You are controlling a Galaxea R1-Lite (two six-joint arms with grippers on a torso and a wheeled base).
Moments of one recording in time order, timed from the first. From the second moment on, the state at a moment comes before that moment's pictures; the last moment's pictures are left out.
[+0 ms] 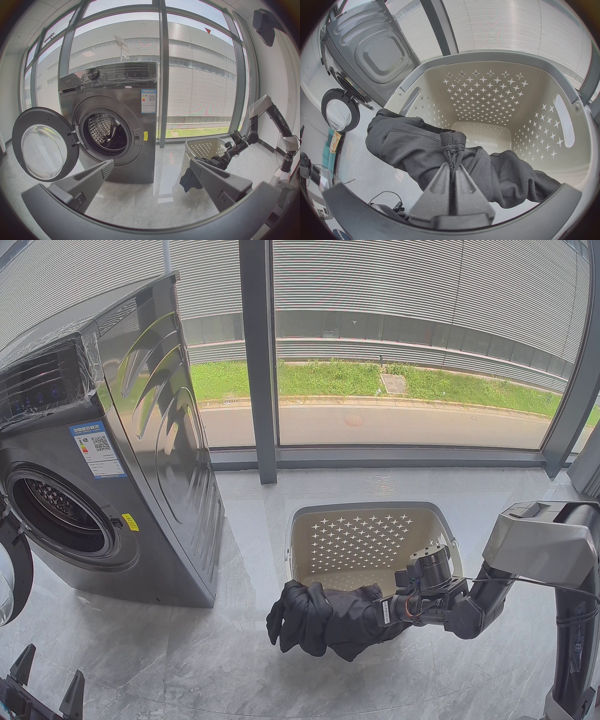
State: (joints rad) left arm 0.00 0.02 -0.02 0.01 -0.03 0.00; right arm 0.46 2.35 -0.77 -0.86 0.06 0.16
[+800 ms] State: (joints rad) left arm 0.00 0.02 -0.02 0.01 -0.03 0.00; right arm 0.46 1.74 -0.67 -0.79 0.02 0.19
